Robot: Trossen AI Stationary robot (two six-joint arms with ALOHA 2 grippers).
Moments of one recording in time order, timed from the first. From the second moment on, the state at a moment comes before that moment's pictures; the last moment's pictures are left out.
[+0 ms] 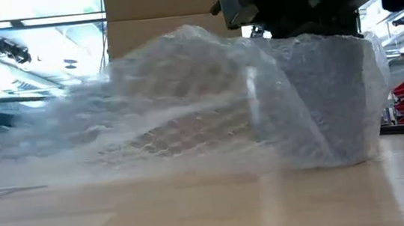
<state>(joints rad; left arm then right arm) -0.94 2.09 1.53 -0.81 -0.55 -1.12 0.37 1.90 1.39 -0.79 0.05 0.10</state>
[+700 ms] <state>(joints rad) -0.79 2.09 1.43 -0.73 -0.32 -1.02 0.59 1.69 1.40 -0.76 0.29 0.23</state>
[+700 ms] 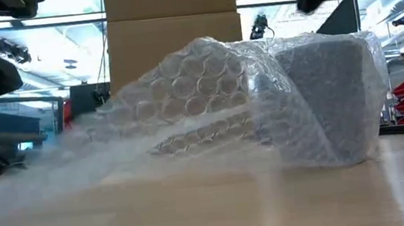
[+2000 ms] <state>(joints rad) -0.58 2.09 1.68 -0.76 0.30 -0.66 0.79 1.68 0.92 0.09 0.56 0.60</state>
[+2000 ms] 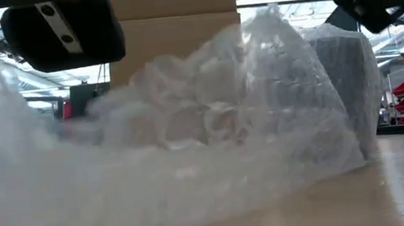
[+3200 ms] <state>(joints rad) -0.42 2.09 1.78 -0.97 0.32 -0.40 0.78 1.87 0.92 0.32 0.57 0.73</state>
